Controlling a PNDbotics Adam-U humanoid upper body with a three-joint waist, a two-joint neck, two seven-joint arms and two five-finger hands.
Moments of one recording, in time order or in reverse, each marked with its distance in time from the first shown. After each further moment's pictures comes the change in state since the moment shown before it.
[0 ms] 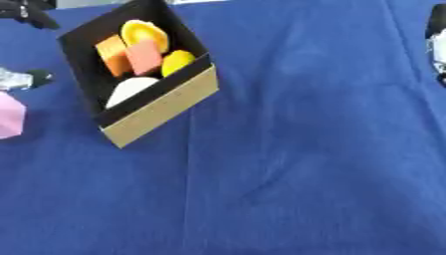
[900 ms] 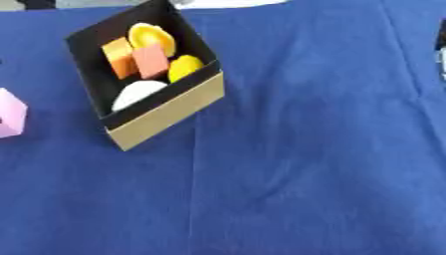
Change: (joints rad) left arm 0.183 0.074 0.095 0.131 -0.057 0.063 0.061; right arm 0.018 0.028 -0.021 0.000 0.002 0.007 -0.028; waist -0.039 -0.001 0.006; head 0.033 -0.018
